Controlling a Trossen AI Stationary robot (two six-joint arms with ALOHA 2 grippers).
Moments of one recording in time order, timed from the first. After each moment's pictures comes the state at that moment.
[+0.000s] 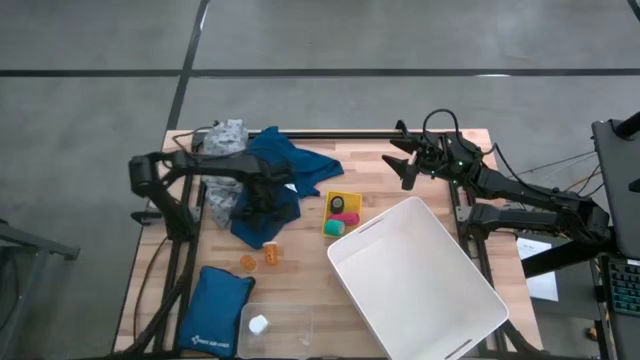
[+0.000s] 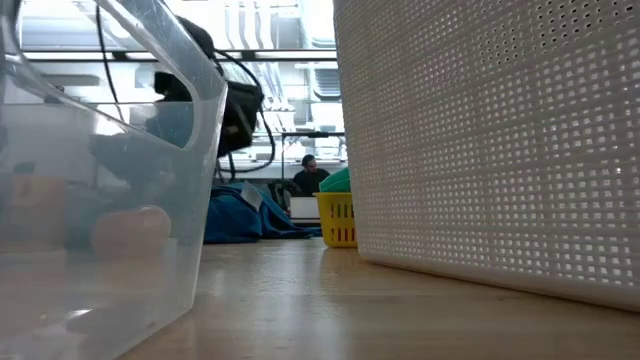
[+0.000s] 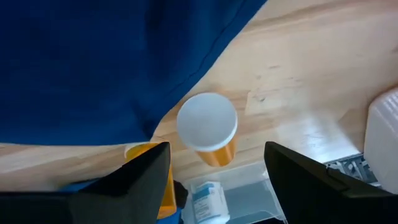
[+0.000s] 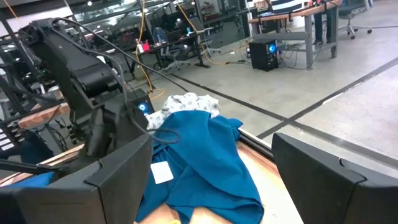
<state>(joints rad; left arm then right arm) 0.36 1.69 0.97 -0.95 0.66 -1.02 -0.50 0.82 0.48 0.29 -0.08 0.29</state>
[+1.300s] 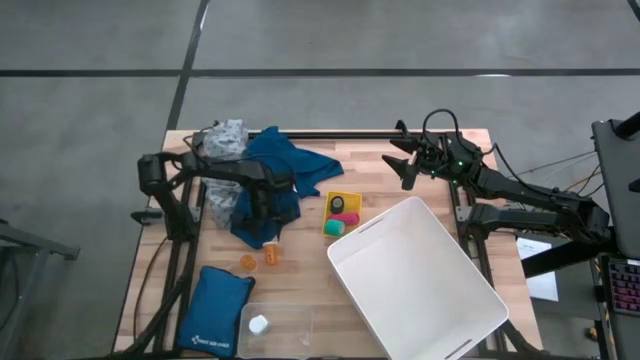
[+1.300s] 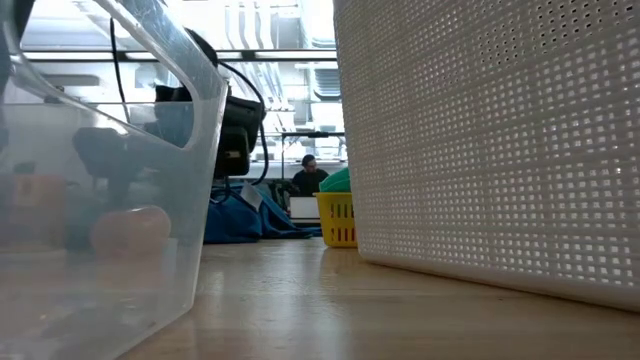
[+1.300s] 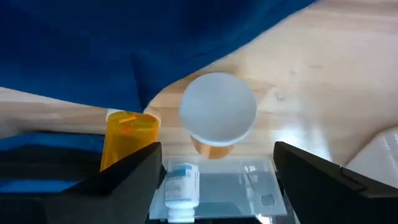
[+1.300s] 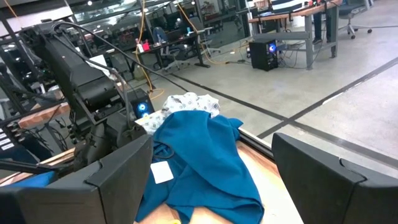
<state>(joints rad) 0.33 1.75 0.94 -0.92 0.76 -1.29 -0.50 0.82 0.48 0.29 -0.08 0.29</state>
